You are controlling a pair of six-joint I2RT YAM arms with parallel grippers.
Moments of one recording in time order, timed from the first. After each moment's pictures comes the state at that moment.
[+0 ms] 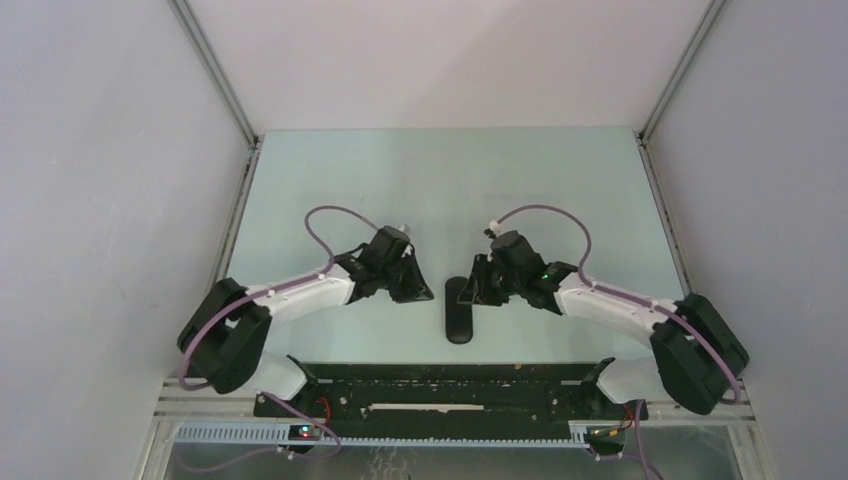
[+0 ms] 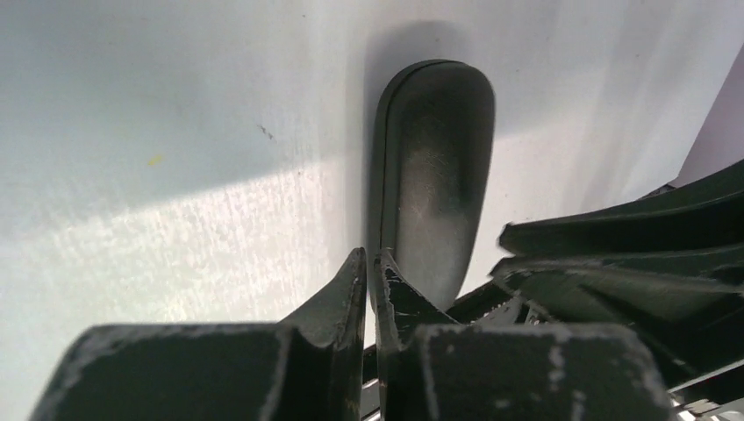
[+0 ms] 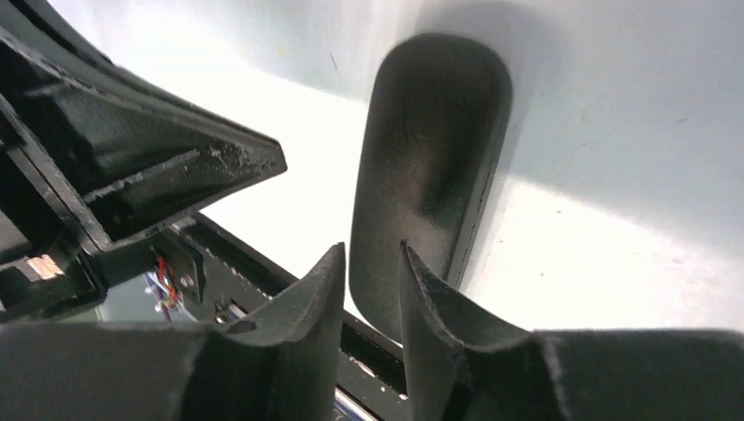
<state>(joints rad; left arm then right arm) -0.70 1.46 0.75 -0.20 0.20 -0.92 0.72 1.38 0.68 -0.13 -0.24 0.80</state>
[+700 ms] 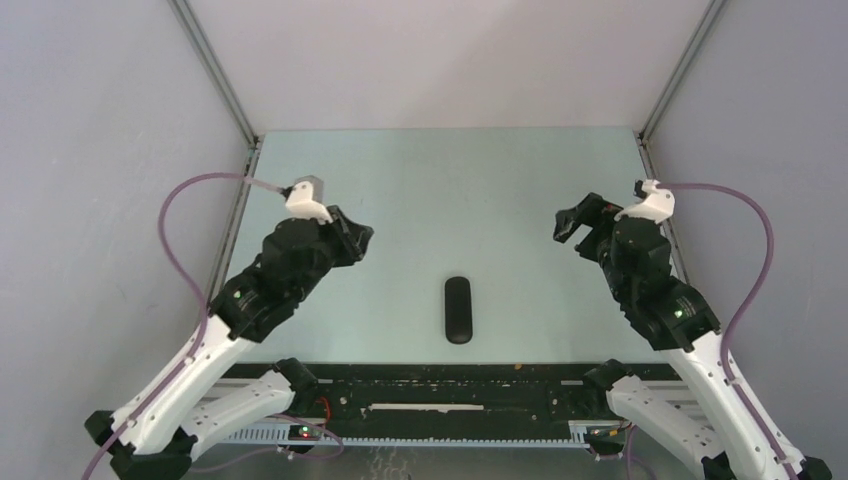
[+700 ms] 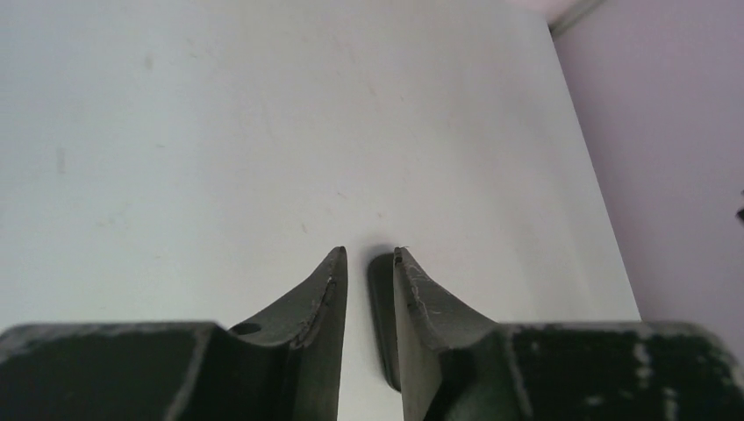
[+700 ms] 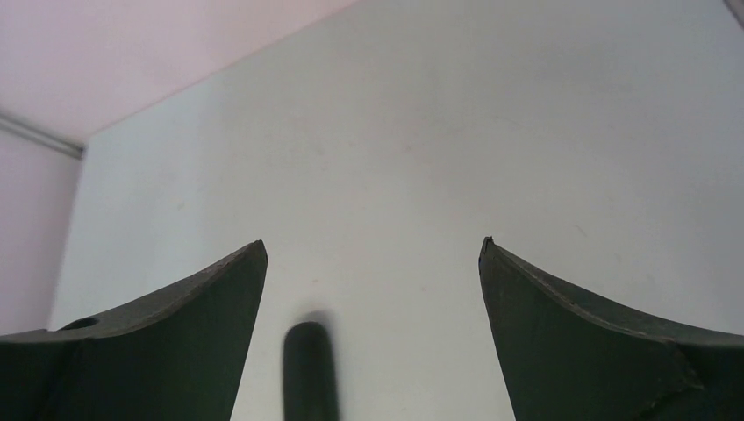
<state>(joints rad) -0.70 0.81 1.01 -0.54 -0.28 -0.63 0.49 0.74 1.02 -0.61 0.44 0.58</state>
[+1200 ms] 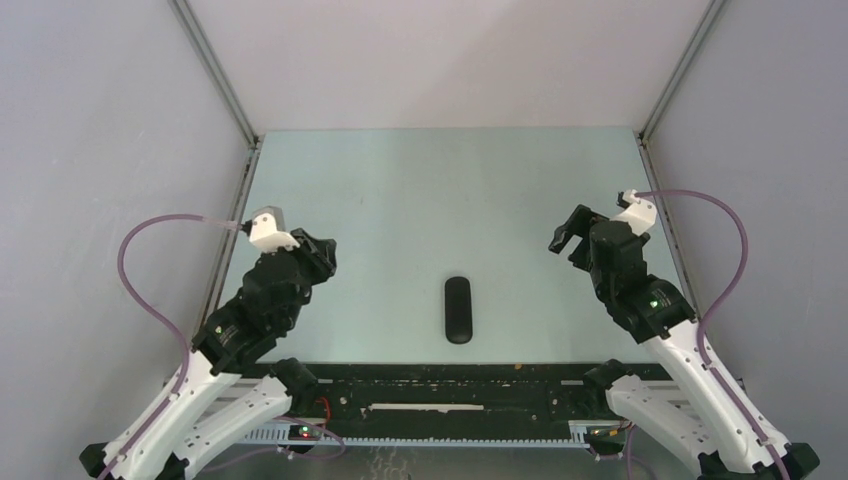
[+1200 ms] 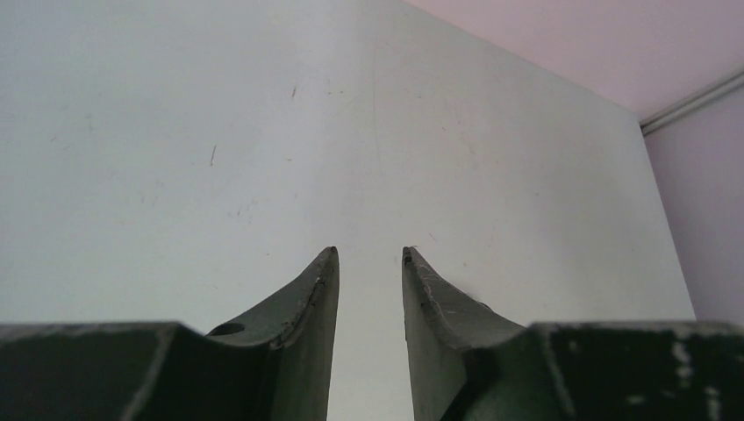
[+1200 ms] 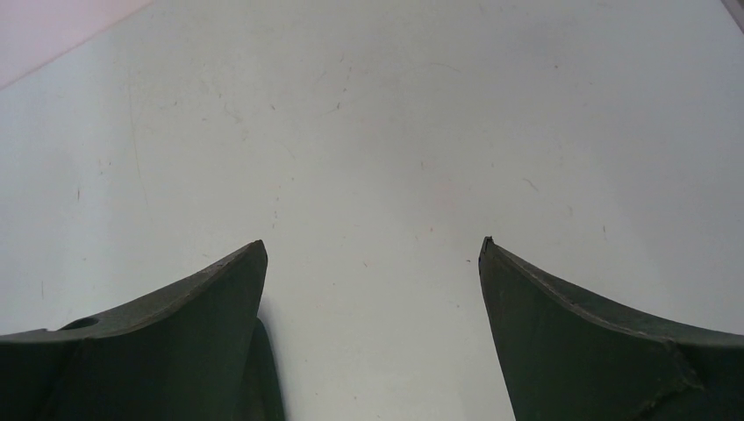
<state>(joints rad) -0.70 0.57 0.84 -0.59 -0.61 -0.65 0.46 0.75 0.87 -0.62 0.52 0.62</state>
